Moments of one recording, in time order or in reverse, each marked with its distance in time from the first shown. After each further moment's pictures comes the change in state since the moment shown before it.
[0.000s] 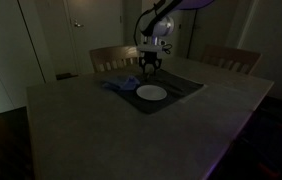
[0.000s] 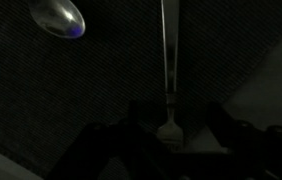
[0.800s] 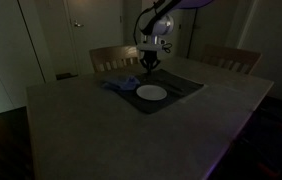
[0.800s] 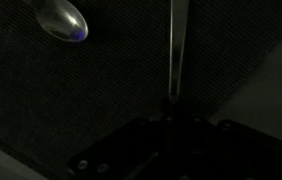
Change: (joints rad) arm 0.000 0.000 0.001 0.015 0.000 -0.031 0.003
